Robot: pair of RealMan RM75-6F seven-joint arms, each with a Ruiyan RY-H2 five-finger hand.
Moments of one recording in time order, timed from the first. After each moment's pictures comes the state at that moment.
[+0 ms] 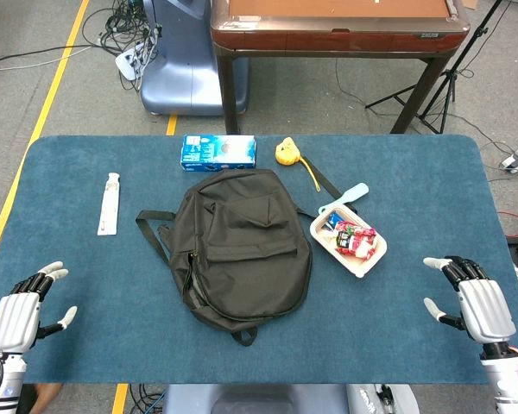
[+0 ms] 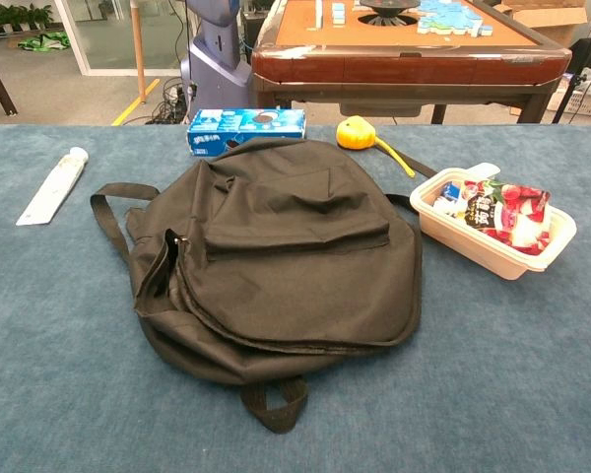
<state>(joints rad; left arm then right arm) -0.10 -1.24 -0.06 -1.61 1.45 1.48 0.06 0.10 -1.10 0.03 -1.71 -1.55 1.45 0.06</state>
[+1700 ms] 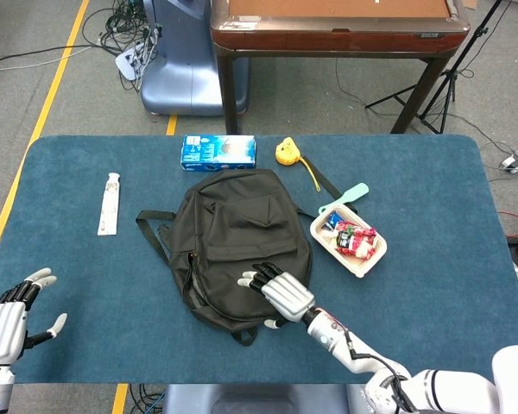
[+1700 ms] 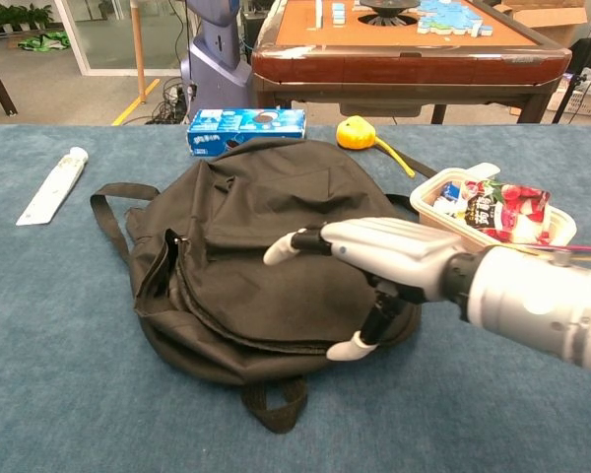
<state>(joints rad) -0.05 -1.22 -0.04 -1.61 1.48 1.53 0.00 0.66 -1.66 0.14 -1.60 -1.36 0.80 -0.27</state>
